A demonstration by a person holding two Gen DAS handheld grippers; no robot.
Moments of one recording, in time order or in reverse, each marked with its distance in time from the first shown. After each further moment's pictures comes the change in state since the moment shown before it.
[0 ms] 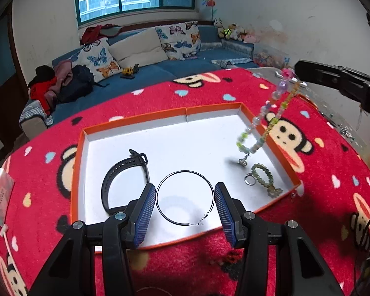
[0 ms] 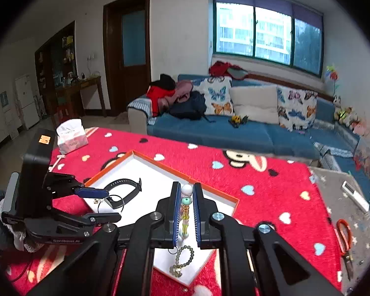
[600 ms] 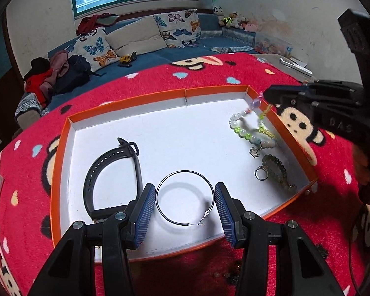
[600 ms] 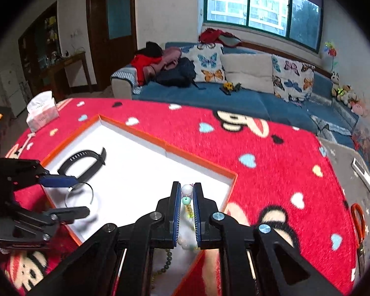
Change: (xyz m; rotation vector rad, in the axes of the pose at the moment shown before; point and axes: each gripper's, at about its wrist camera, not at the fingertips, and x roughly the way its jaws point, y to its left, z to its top) left arm 0.043 -0.003 -0.004 0.006 0.068 -0.002; right arm 0.063 -0.020 -0.032 0.027 0.180 -0.067
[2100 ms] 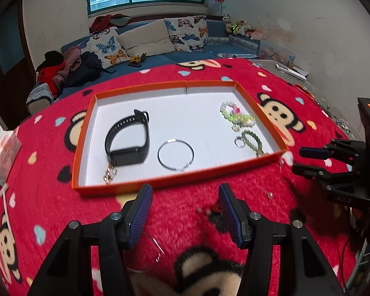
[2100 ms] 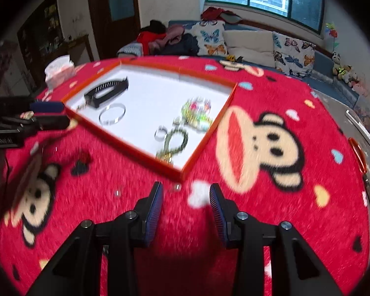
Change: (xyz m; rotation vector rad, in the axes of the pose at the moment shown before) left arm -0.078 -0.014 -0.067 -0.063 -0.034 0.017; right arm -0.043 0.013 -0.100 -0.016 0.122 0.038
